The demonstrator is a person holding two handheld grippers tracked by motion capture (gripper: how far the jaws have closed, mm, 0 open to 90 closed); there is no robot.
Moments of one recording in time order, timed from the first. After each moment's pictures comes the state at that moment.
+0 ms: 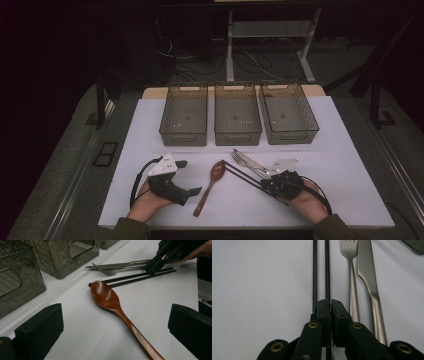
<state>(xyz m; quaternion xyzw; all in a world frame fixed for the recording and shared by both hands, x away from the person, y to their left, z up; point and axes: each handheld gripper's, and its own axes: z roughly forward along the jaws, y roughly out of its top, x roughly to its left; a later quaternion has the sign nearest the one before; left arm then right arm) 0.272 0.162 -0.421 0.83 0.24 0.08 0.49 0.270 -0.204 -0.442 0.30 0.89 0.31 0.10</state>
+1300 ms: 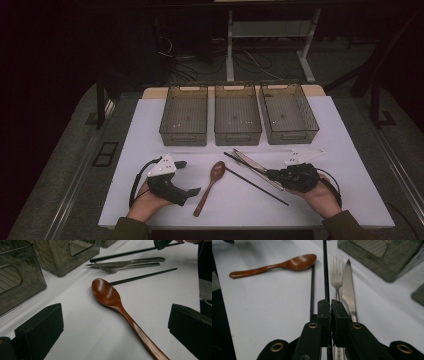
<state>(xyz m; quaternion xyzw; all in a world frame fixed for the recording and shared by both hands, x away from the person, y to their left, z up) 0.273 0.165 -0.425 0.83 0.24 0.08 0.49 0.272 -0.234 -0.408 0.31 0.86 0.41 0.09</state>
